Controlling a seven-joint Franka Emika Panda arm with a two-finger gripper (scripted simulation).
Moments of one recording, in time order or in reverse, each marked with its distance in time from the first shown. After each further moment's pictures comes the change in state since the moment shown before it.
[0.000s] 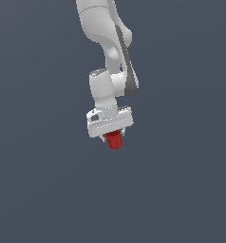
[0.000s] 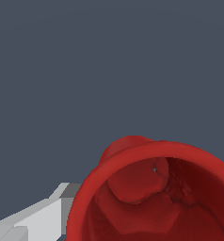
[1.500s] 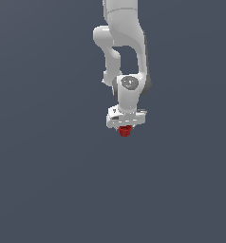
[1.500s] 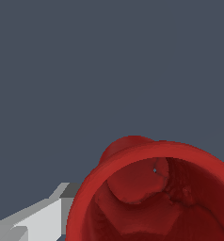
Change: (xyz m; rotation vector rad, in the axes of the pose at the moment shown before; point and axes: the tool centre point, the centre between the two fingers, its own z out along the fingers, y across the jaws) arm -0.101 -0.090 0.030 -0.089 -0.456 0.160
